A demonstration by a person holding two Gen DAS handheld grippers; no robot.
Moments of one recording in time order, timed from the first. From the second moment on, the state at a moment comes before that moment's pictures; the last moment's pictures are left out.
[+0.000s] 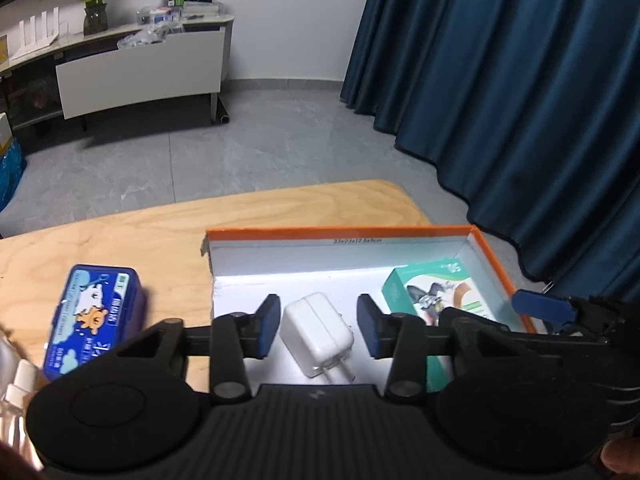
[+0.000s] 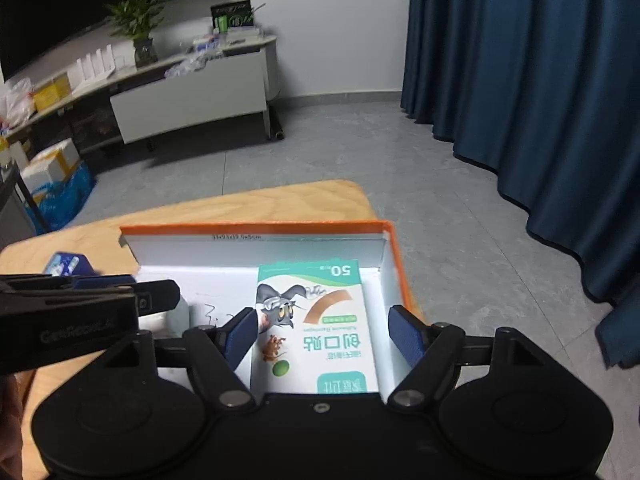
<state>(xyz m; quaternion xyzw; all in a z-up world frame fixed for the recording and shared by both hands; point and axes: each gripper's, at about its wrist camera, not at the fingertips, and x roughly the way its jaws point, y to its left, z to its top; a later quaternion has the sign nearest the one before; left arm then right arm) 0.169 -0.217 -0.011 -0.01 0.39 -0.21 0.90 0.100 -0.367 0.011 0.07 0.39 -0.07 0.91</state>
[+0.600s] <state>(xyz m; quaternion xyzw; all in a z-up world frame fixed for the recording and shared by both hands) 0.090 -0.180 0.022 0.03 0.35 -0.19 0.92 0.033 -0.314 0.038 0.06 0.37 -0.02 0.93</state>
